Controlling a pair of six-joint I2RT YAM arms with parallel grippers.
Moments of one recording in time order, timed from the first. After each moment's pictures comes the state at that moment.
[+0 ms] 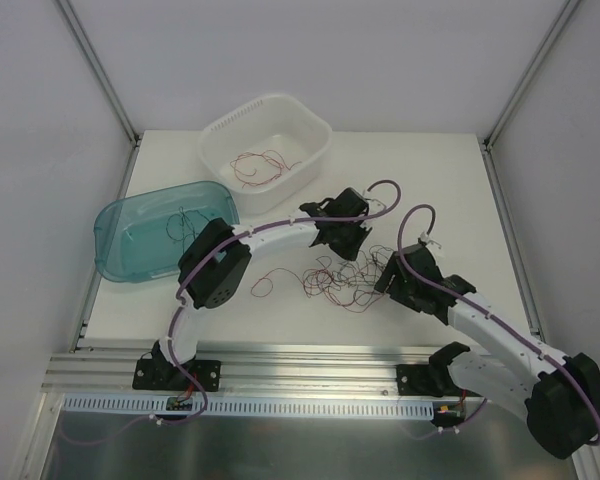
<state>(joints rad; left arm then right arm) -0.90 2.13 1.65 -0.46 0.17 -0.17 0.54 0.93 0.51 -0.55 0.23 0.91</state>
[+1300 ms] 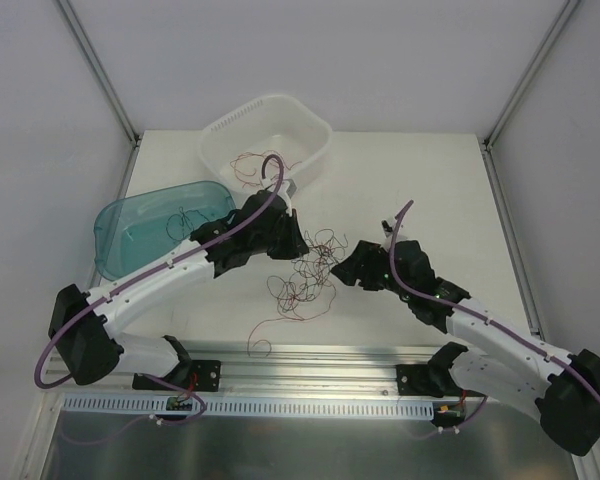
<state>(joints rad) -0.82 1.31 1.11 -0.47 0.00 -0.69 0.69 0.91 0.49 -0.10 -0.05 0.76</state>
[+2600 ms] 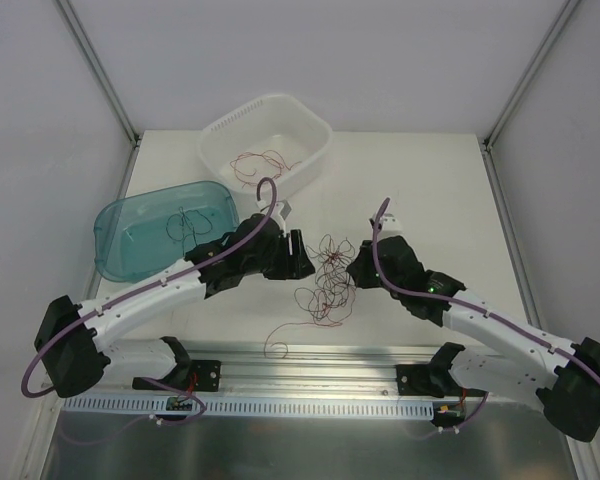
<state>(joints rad) -0.86 1.19 0.89 -0.36 0.00 -0.76 0.82 0.98 0.63 -0.25 0.20 0.62</state>
